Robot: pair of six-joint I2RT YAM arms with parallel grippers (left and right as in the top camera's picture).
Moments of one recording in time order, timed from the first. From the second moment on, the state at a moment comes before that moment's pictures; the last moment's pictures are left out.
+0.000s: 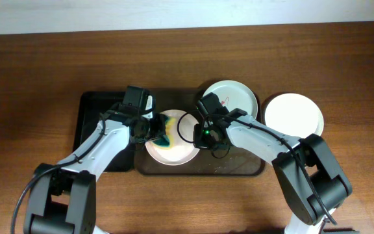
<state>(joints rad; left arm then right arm) -0.28 1.71 1.02 -0.50 0.30 -0.45 0.54 1.89 1.11 -0.52 -0.21 0.65</state>
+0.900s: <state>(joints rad) -0.25 1.55 1.06 -0.73 0.11 -0.41 0.54 1.89 1.10 -0.50 -0.25 0.64</state>
